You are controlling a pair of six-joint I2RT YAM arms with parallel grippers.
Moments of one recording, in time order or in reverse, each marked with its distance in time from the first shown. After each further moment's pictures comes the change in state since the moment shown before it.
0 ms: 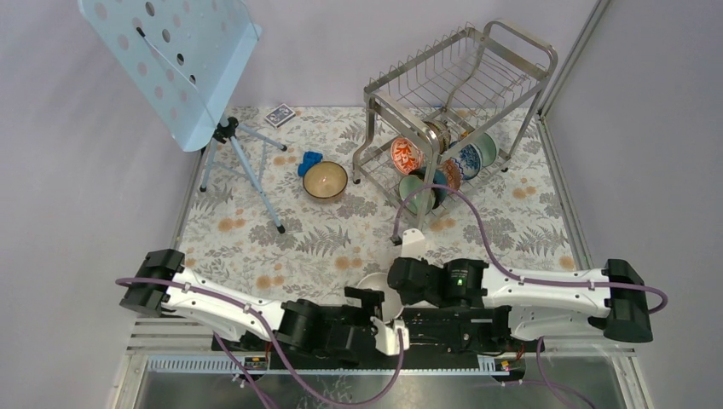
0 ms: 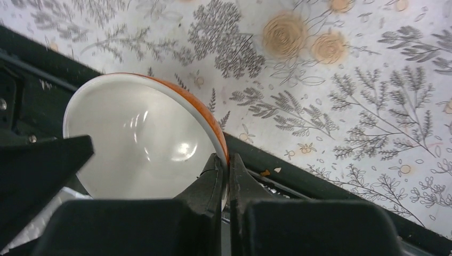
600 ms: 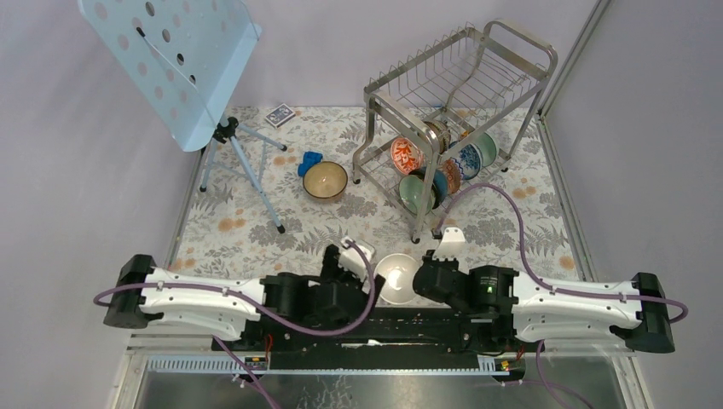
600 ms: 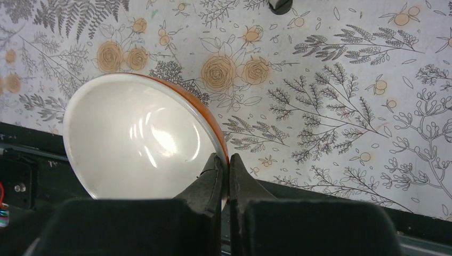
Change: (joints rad) left arm 0.217 -0.120 0.013 -0.053 -0.199 -0.773; right arm 0.000 -0.217 -0.120 -0.074 0.259 0.244
